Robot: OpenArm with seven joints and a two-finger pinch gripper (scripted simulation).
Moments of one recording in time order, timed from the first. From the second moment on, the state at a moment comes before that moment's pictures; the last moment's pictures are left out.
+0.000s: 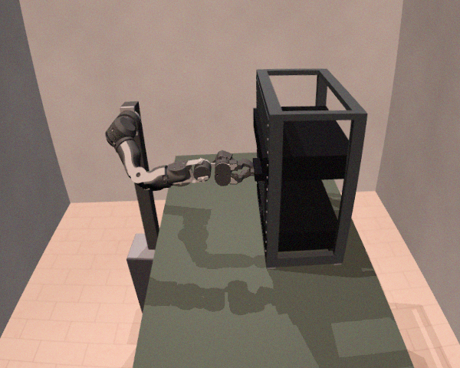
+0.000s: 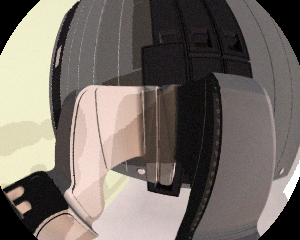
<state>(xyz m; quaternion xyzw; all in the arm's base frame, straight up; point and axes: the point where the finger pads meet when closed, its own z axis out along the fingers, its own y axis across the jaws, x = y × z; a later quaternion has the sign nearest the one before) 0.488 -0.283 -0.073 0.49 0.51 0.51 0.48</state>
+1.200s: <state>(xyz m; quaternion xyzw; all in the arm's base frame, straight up) 0.500 -0.282 -0.073 0.50 0.51 0.51 0.48</state>
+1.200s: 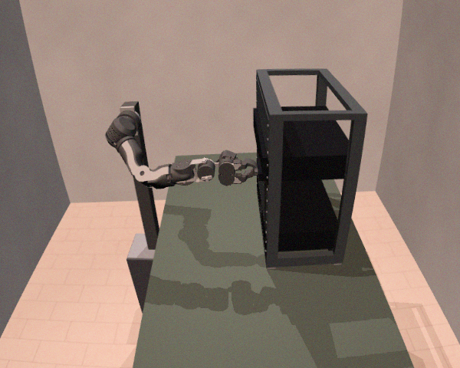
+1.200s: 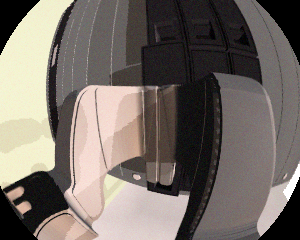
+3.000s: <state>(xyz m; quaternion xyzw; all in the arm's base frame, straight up) 0.506 -0.282 -0.073 0.50 0.51 0.50 0.49</state>
